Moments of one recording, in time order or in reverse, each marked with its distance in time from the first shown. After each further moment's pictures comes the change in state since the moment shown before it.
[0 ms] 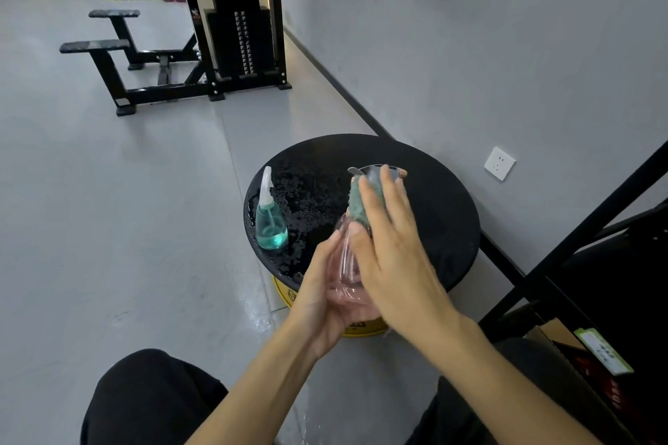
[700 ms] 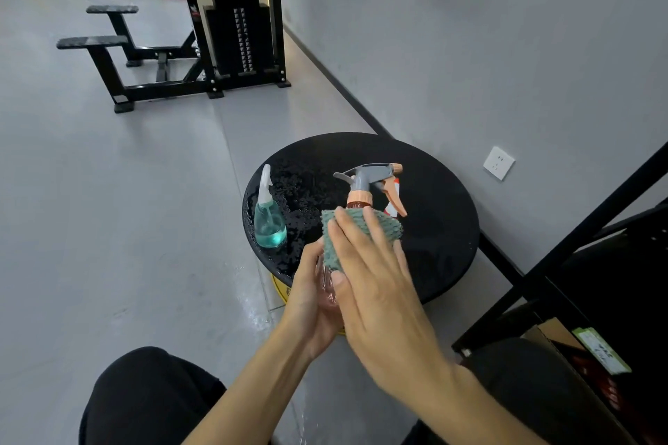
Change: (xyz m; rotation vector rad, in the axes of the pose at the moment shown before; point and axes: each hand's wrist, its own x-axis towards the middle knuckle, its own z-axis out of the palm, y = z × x) left_hand 0.001 -0.002 -0.006 -0.129 0.068 0.030; right_hand -0.036 -0.007 0.021 -0.236 -0.024 -0.132
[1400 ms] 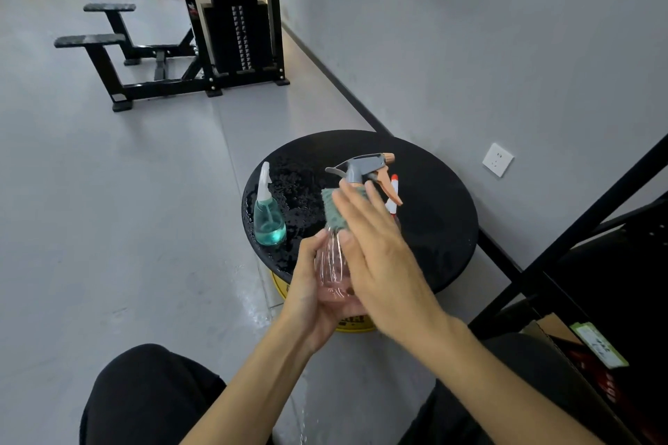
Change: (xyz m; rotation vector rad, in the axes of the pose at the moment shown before) left_hand 0.002 -0.001 -0.001 0.044 0.008 0.008; right_hand 0.030 0.015 -0.005 0.252 0.020 0.013
